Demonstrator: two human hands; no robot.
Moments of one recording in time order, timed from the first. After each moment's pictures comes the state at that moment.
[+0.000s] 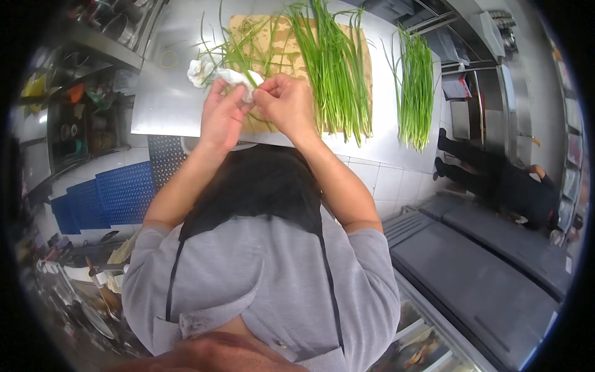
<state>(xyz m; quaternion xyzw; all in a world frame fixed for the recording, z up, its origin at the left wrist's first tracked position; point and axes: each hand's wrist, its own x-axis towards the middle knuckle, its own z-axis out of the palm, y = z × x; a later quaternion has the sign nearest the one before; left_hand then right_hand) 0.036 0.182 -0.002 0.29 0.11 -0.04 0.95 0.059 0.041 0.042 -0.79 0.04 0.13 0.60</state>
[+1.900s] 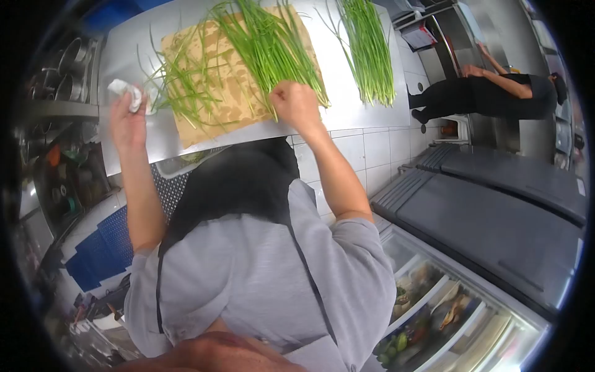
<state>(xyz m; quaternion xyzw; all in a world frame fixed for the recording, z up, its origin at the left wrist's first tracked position) 0.094 0.279 -0.018 0.39 0.14 0.07 0.91 0.034 -0.089 -0.009 -0.95 0.02 -0.04 0.30</state>
